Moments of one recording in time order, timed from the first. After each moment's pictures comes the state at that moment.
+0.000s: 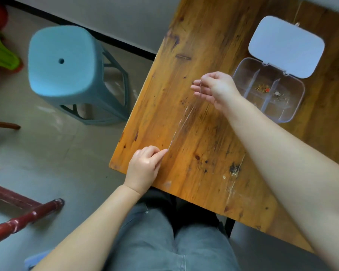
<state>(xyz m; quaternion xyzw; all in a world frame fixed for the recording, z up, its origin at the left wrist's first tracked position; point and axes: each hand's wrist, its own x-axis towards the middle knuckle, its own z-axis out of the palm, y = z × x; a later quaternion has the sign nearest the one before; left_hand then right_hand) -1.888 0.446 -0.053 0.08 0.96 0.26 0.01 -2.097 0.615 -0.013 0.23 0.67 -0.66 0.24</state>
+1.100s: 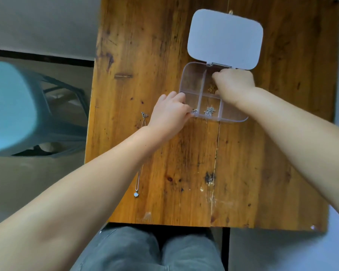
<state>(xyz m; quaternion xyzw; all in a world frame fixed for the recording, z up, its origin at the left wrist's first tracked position) -2.097 0.578 -0.035 0.30 0.93 0.20 0.08 -2.143 0.764 -0.020 -0.08 0.97 0.13 0.21</state>
